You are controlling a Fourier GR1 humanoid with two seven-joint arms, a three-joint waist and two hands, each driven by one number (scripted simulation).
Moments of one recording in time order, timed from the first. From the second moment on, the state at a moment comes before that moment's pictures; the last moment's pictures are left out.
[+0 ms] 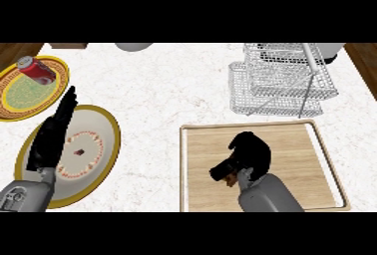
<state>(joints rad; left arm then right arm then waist) -0.15 0.41 -0.11 -1.41 -0.01 0.23 0.02 -0.30 -0.03 0.46 -1.40 0.84 0.10 1.19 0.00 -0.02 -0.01</state>
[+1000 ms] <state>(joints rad) -0.20 0.37 -0.10 -1.41 -0.04 0.19 0.06 -0.65 -0.01 0.74 -1.32 0.64 -0.14 1.06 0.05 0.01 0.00</state>
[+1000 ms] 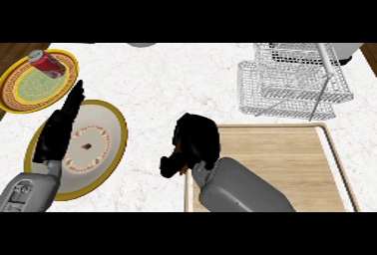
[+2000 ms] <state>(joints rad) -0.14 0.38 -0.06 -1.44 -0.04 0.18 0.05 -1.08 -0.08 0.48 -1.39 0.93 -0.15 1.10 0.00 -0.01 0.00</state>
